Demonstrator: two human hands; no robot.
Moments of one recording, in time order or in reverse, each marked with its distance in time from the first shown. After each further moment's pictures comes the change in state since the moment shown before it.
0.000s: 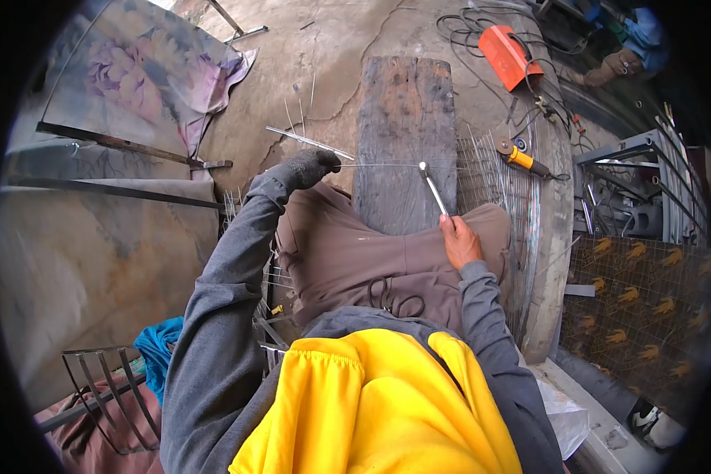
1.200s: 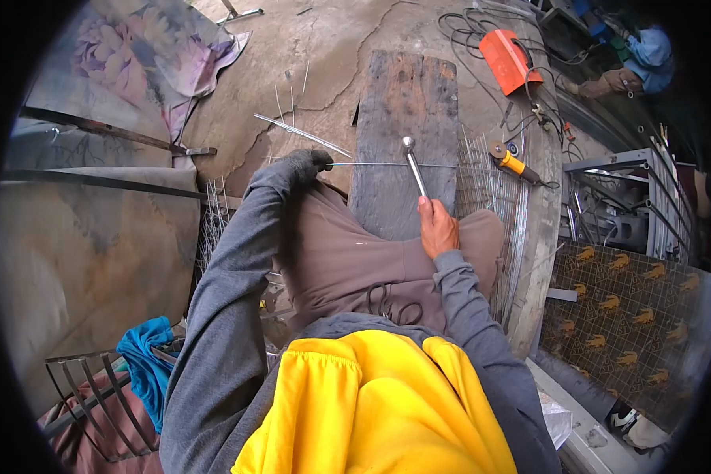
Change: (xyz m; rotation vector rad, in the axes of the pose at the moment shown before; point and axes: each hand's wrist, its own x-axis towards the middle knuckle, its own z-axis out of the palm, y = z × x) left_hand 0.038 -0.089 0.060 -0.160 0.035 0.024; right_hand 0.025 -0.060 0.030 -0.031 0.075 -0.083
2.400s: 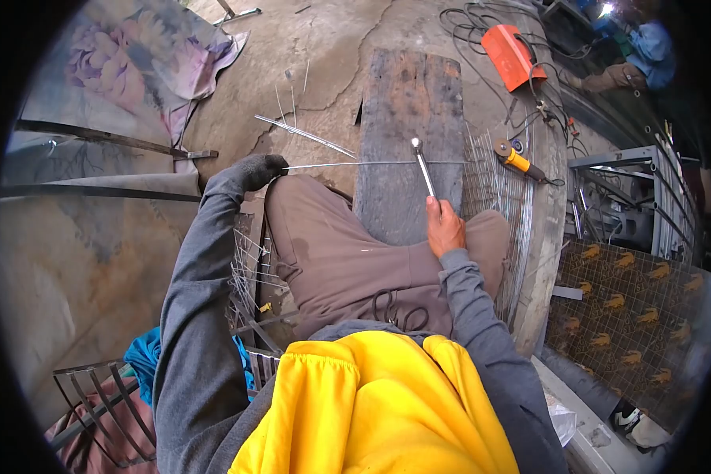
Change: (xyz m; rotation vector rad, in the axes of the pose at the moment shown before) left_hand -0.085 -0.007 -0.075 0.136 -0.059 -0.217; right_hand 0.010 0.003 0.005 -0.044 0.039 0.041
